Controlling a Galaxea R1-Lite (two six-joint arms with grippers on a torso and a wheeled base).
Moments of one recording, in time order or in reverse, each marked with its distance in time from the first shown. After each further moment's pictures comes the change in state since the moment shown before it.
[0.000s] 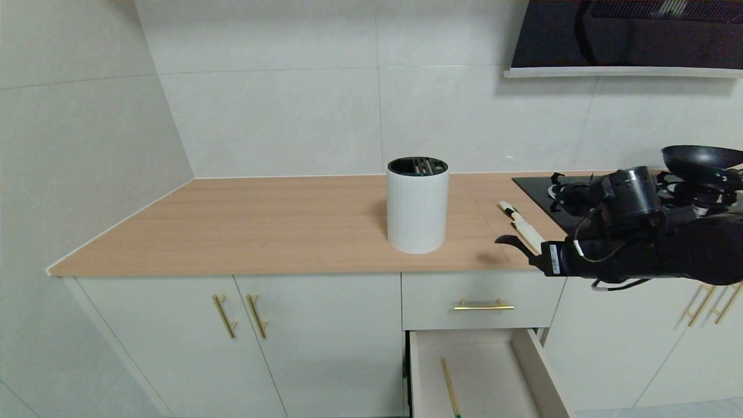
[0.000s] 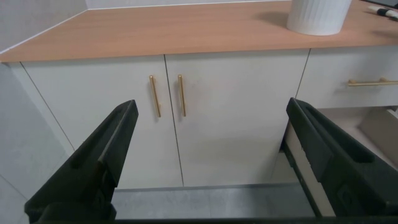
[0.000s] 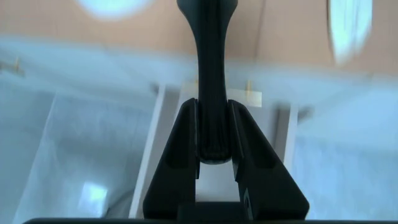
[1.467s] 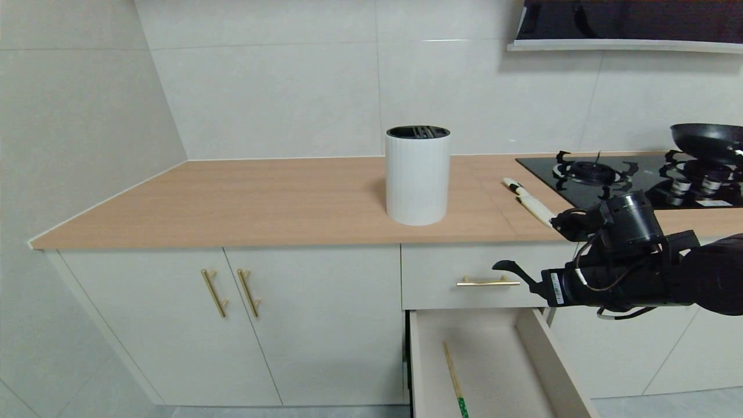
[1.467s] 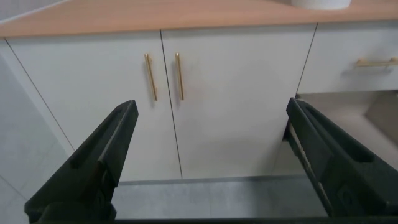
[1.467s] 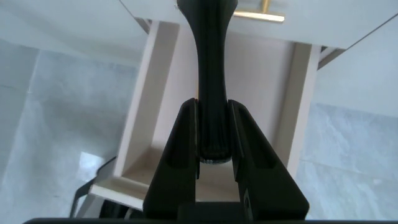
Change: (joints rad) left arm 0.000 0.000 0.000 0.000 0.000 0.000; right arm 0.033 -0.016 0.110 -0.018 -0.001 -0.024
